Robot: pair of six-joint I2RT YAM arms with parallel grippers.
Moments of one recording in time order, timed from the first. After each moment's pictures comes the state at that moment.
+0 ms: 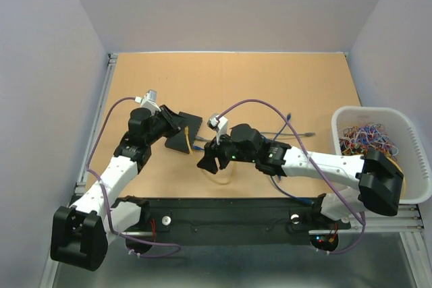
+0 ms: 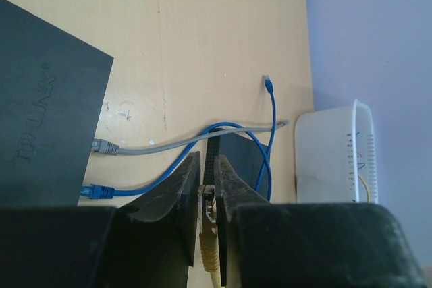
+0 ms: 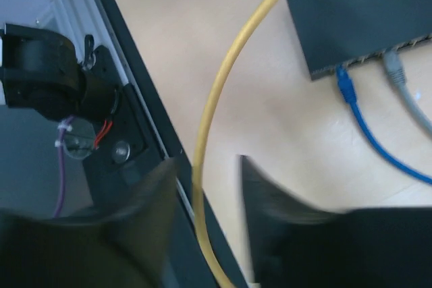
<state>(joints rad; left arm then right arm) -0.26 0.99 0.54 0.12 0.33 -0.89 1.08 1.39 0.88 0.10 -0.15 0.36</state>
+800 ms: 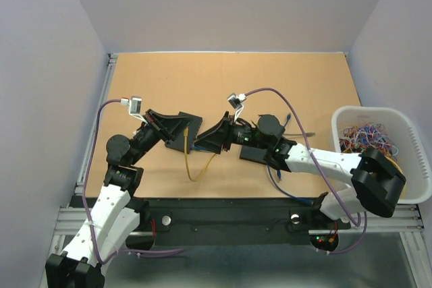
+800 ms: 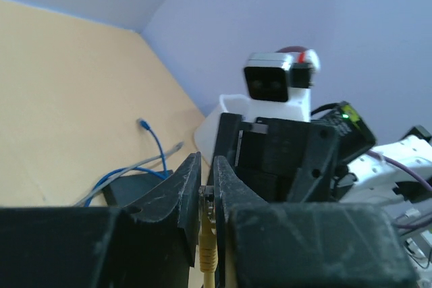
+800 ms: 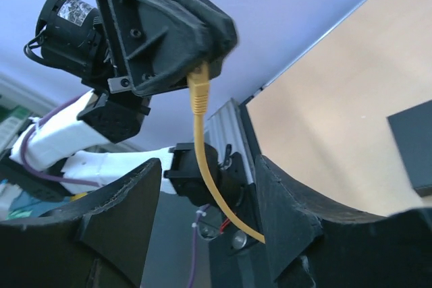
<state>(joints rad) -0.27 0.63 0.40 0.49 0.54 -0.93 0.92 1.37 0.76 0.74 -0.42 0.82</state>
